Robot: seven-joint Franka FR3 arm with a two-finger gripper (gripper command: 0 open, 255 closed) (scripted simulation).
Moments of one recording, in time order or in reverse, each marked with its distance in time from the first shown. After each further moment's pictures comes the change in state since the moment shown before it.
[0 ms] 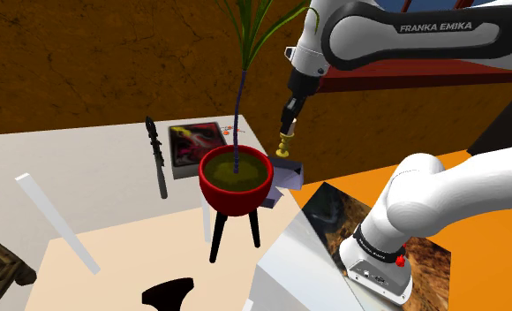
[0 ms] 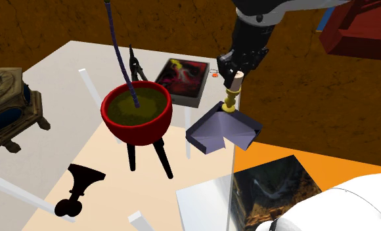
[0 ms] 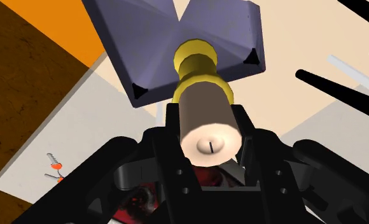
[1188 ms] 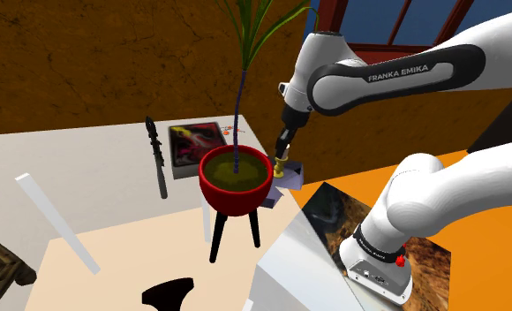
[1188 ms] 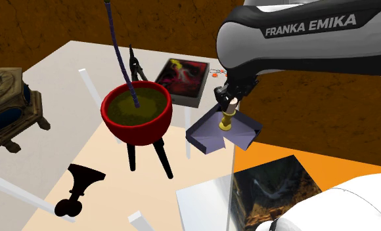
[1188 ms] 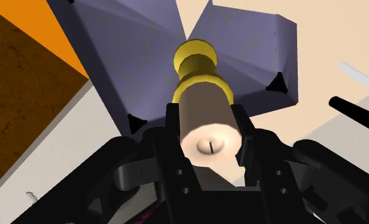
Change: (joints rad) arm 0.001 0.056 -0.001 -0.207 0.008 0.262 -0.022
